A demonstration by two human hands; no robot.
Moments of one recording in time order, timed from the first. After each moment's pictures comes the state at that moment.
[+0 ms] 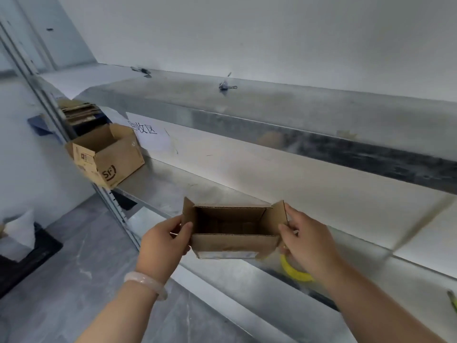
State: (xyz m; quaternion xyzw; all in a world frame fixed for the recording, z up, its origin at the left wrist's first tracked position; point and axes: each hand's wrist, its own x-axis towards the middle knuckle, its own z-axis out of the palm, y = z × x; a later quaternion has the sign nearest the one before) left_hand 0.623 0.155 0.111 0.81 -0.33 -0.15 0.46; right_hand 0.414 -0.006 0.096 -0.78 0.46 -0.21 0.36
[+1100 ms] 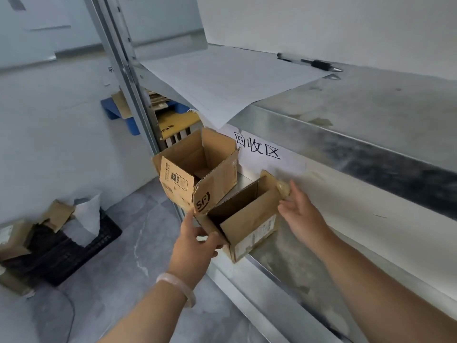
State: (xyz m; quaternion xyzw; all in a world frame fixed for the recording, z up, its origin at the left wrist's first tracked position) left_hand 0.998 0.125 0.054 0.78 -0.16 -0.27 0.54; right_hand 0.873 -0.073 0.059 -0.75 0.37 -0.16 0.52
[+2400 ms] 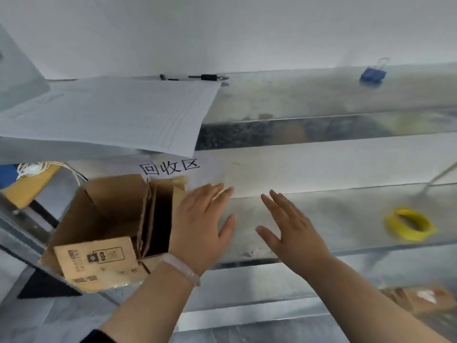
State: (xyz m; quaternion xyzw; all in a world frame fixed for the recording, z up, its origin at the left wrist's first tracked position) left_hand 1.047 0.054 0.094 0.52 -0.79 0.06 0.31; right_hand 0.833 0.063 0.075 -0.77 0.60 -0.19 0.10
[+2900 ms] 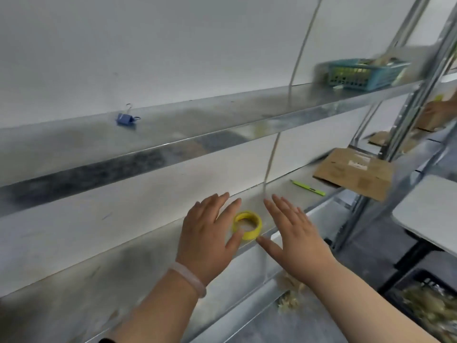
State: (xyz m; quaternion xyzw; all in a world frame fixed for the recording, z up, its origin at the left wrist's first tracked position) left_hand 0.683 0.053 0.107 0.31 -0.90 0.01 0.32; right_hand 0.501 0.161 0.111 -0.62 0.76 -0.19 -0.01
